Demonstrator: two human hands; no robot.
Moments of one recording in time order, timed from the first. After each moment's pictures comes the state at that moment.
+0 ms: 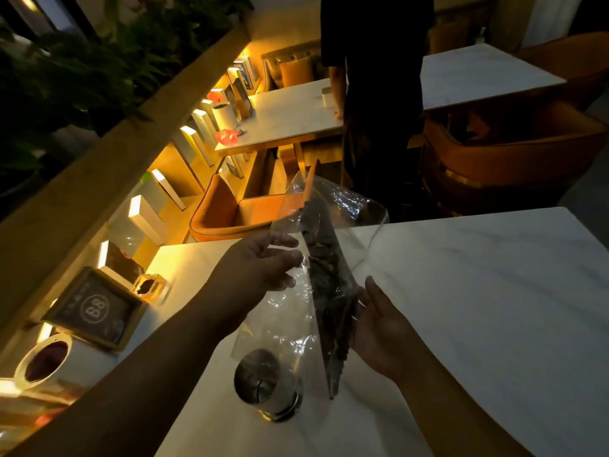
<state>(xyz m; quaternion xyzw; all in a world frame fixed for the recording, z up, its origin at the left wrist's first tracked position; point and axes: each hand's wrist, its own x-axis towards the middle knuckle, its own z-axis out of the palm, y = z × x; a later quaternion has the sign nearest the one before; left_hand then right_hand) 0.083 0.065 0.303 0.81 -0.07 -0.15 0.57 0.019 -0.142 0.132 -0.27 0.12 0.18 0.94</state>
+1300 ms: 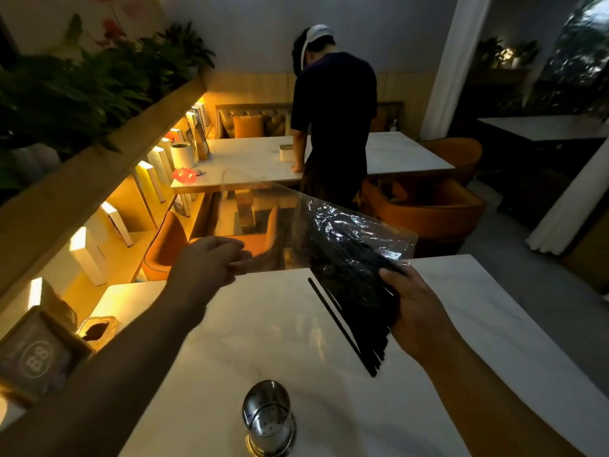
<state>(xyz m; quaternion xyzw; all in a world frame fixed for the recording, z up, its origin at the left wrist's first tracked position) 0.129 0.182 0.342 0.78 -0.04 -0.04 0.63 -0.013 -0.103 0.295 -0.51 0.16 -0.13 0.84</state>
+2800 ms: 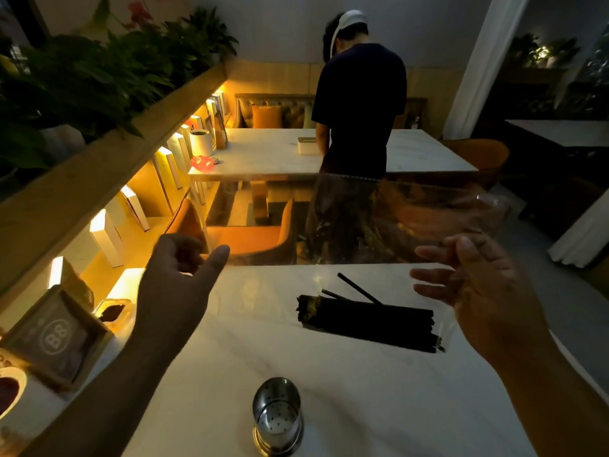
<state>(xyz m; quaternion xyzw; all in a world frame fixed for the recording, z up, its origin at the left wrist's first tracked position) 0.096 0.236 0.333 0.83 -0.07 0.19 0.53 -0.029 -0.121 0.360 -0.63 0.08 -0.23 0.74</state>
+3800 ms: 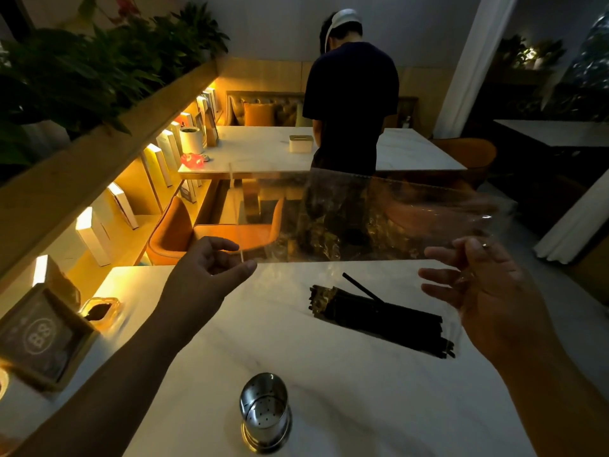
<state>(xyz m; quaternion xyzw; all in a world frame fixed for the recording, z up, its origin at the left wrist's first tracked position) 0.100 0.203 0.325 0.79 -0.12 0.00 0.60 -0.049 -0.142 0.359 -0.60 0.11 -0.24 0.76</state>
